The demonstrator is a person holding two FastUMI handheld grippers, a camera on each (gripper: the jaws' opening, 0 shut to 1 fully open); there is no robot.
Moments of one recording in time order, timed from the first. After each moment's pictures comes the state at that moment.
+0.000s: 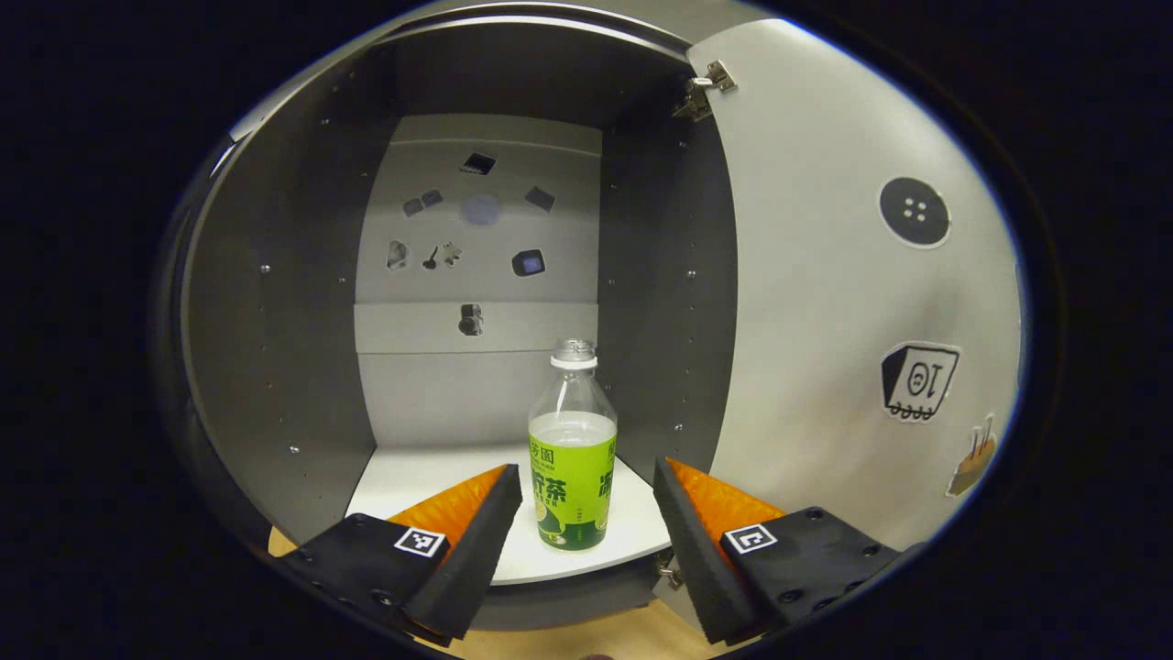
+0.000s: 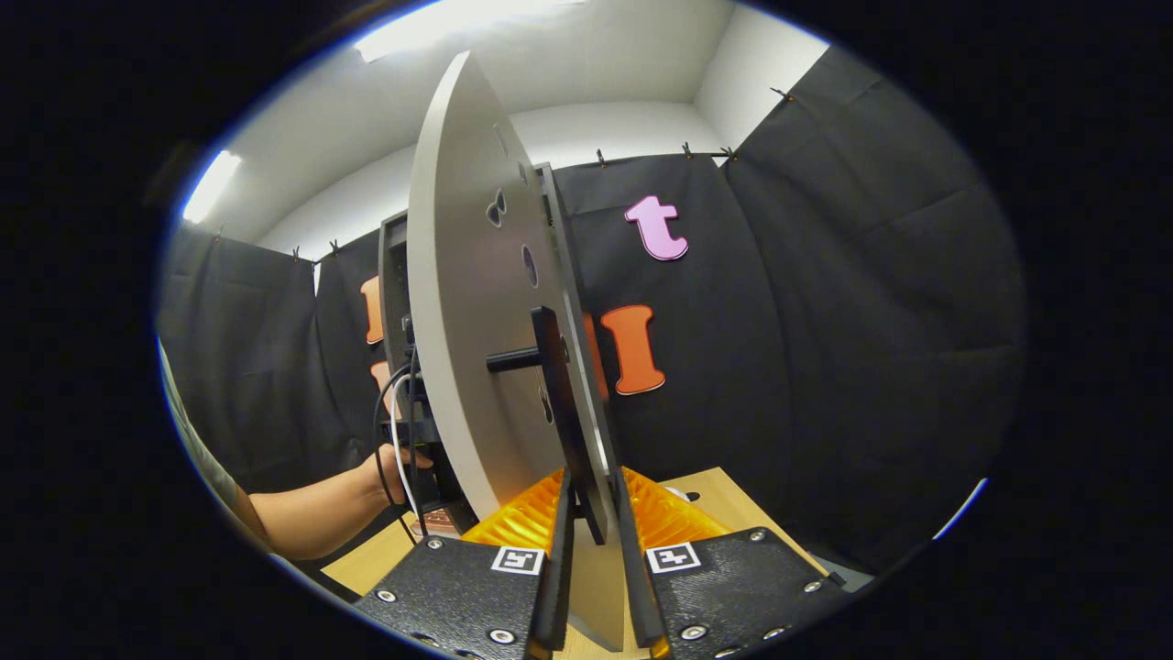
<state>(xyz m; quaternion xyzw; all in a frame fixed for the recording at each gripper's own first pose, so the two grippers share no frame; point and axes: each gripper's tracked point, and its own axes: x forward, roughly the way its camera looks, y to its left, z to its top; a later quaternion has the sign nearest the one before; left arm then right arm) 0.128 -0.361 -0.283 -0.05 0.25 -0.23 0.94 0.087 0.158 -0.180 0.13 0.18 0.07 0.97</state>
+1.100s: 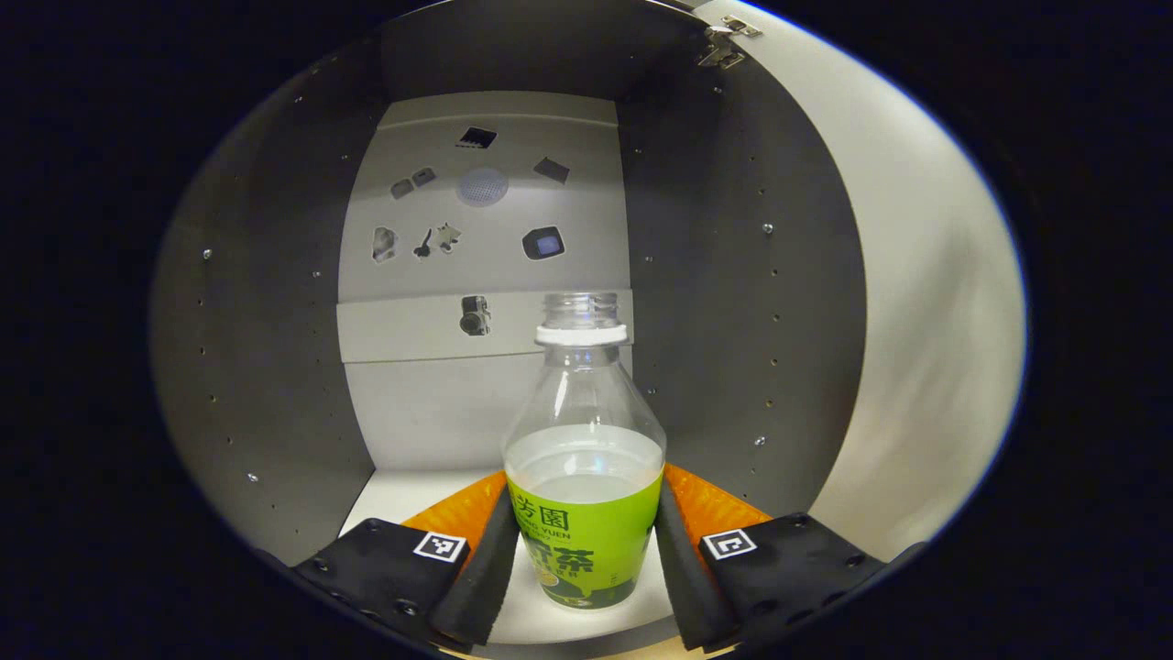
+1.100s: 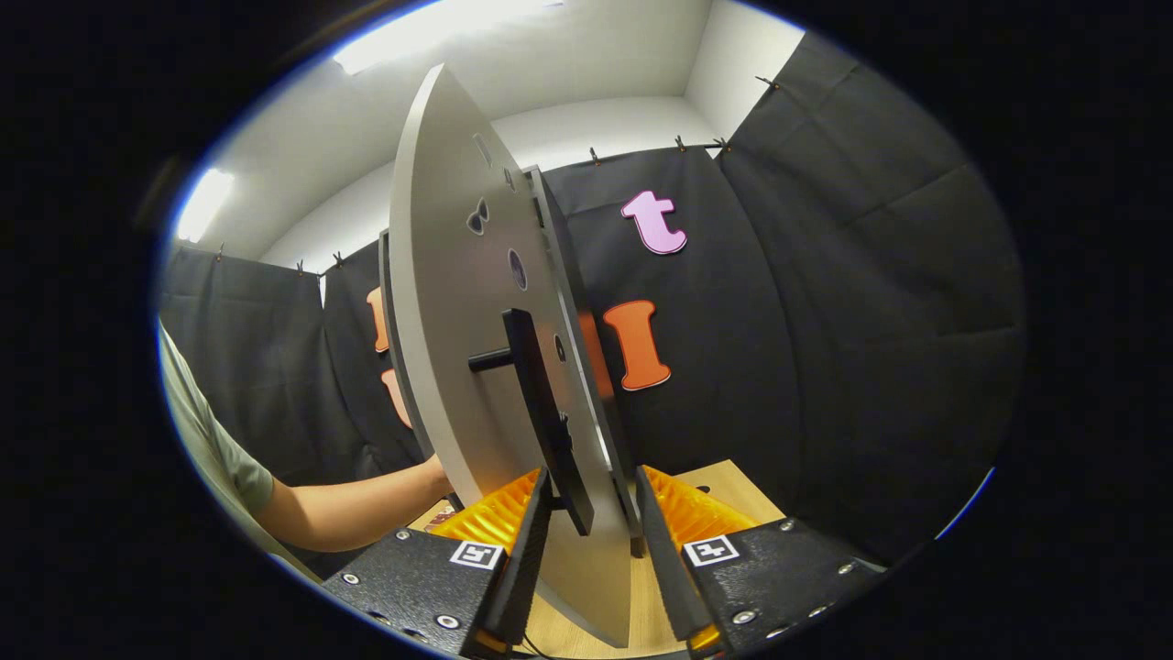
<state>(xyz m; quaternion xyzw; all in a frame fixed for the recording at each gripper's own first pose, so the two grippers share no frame) 0.192 -0.371 -0.323 -0.01 0.23 -0.20 0.95 0.082 0.146 -0.185 0.16 0.19 0.09 0.96</state>
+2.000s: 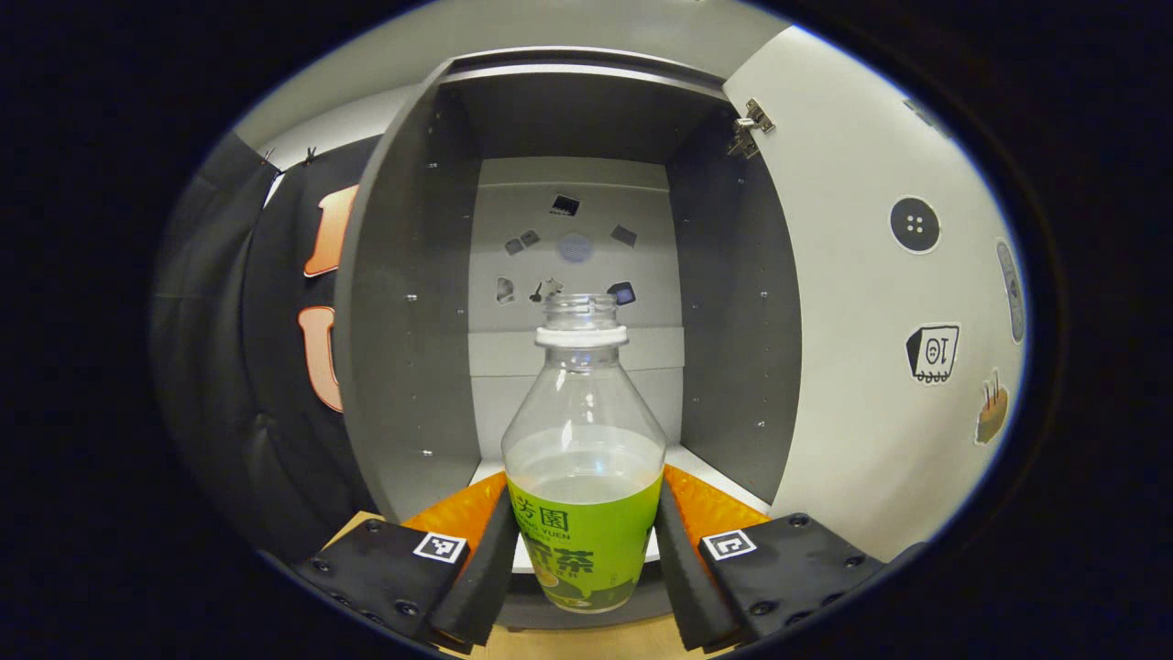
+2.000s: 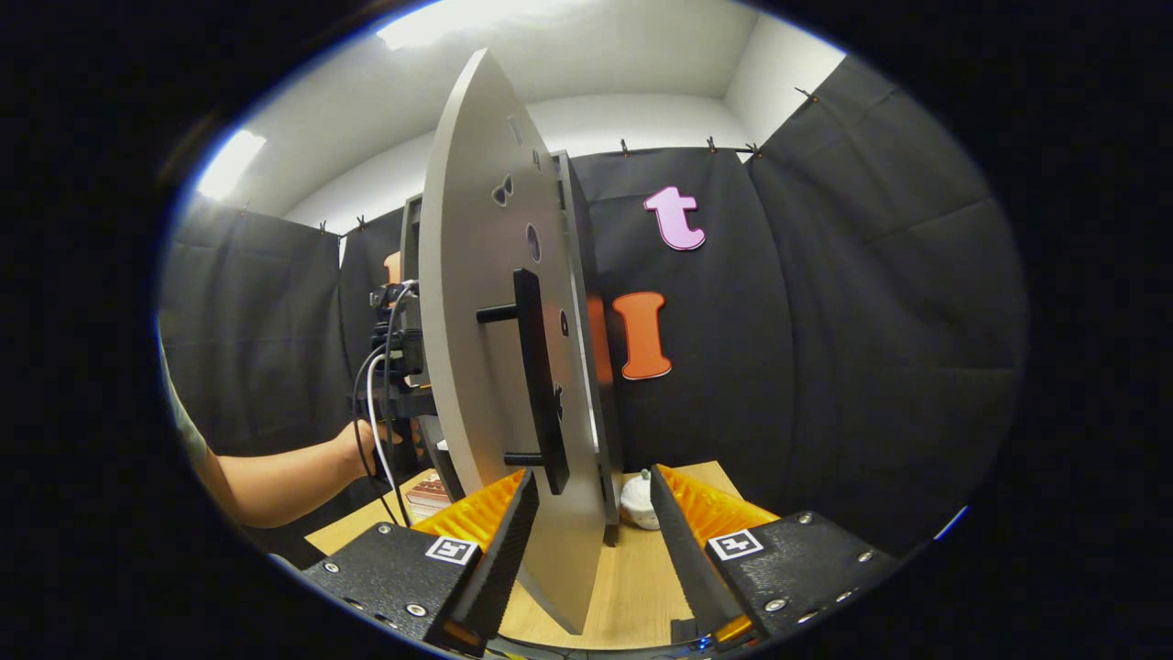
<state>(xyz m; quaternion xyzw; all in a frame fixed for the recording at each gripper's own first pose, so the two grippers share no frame) 0.091 -0.258 -0.251 -0.01 0.19 -0.11 0.98 0.060 0.129 -0.201 0.07 0.21 0.12 0.97</state>
